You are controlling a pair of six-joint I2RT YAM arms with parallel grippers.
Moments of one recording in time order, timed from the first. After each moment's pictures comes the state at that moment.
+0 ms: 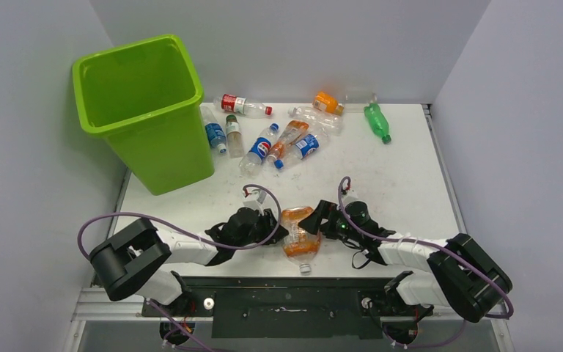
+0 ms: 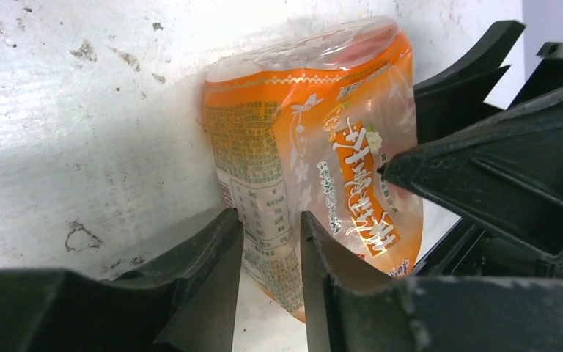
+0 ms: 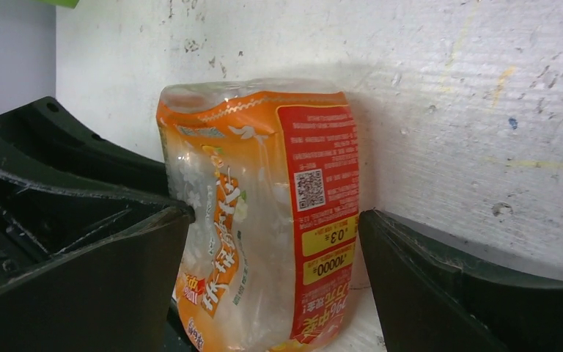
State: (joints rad) left arm -0.91 1.43 0.38 0.51 -0.04 -0.89; right arm 0.61 1.26 0.26 0.46 -0.21 0.81
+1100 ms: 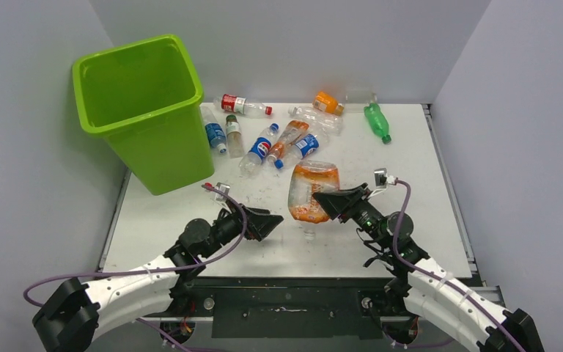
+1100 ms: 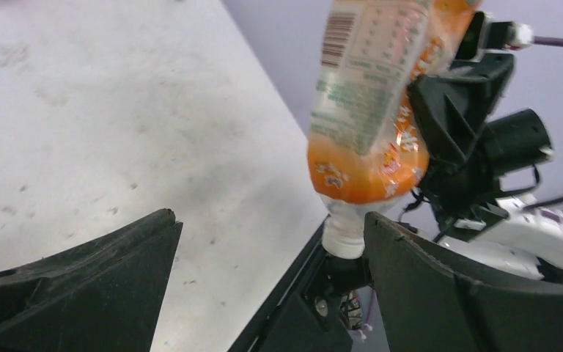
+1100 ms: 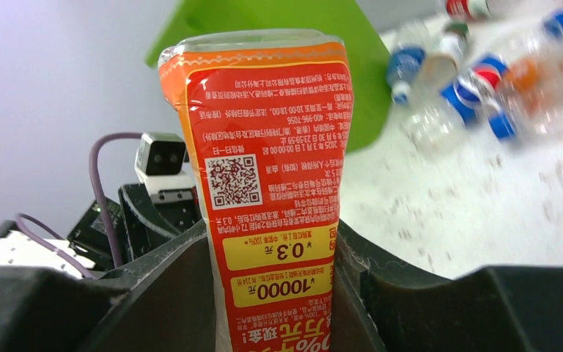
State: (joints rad) left arm -0.85 0.89 0.18 0.71 0.01 -0.91; right arm 0.62 0.72 0.25 0.60 -0.20 0.84
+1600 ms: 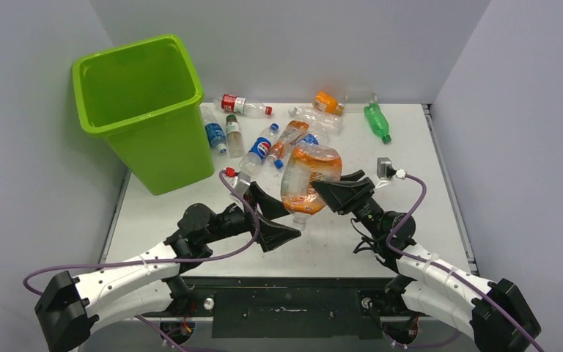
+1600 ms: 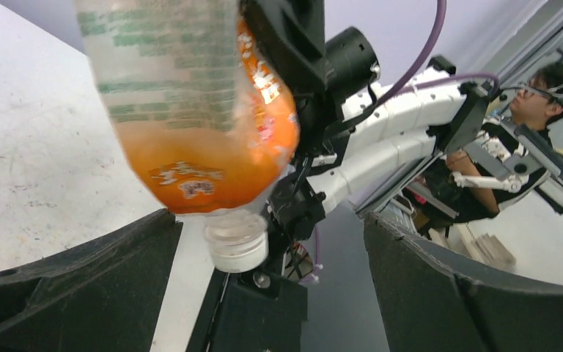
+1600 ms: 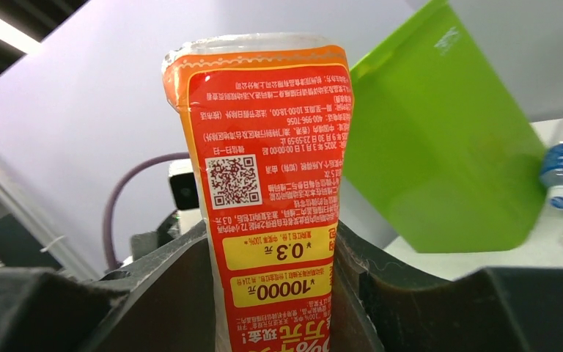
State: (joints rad) left arm -0.92 0.90 0.49 0.65 0.39 -0.71; right arm 0.64 0.89 0.31 1.13 -0.22 1.00
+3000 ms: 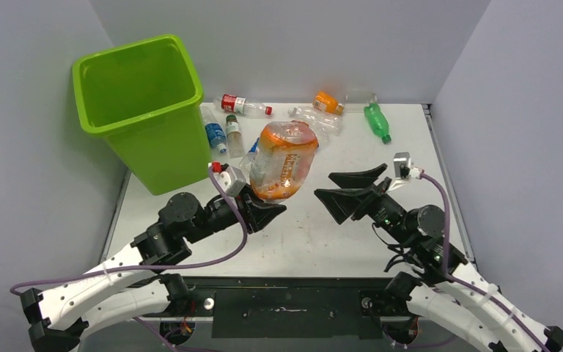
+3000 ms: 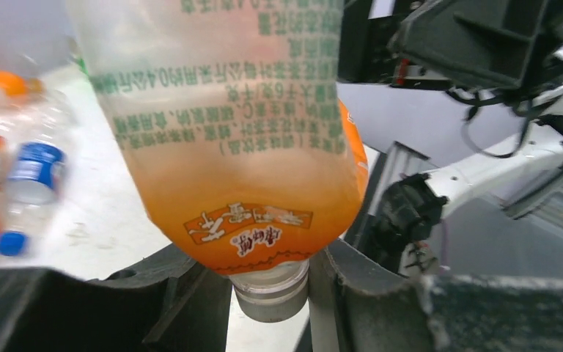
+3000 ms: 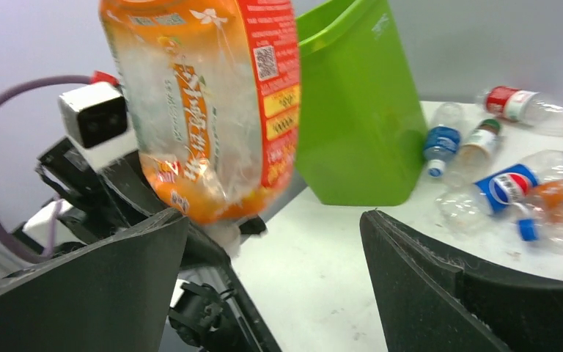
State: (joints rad) left arm -1.00 0.77 0.75 0.10 0.14 -0.33; right arm 0.79 0.59 0.64 0.26 -0.12 0.63
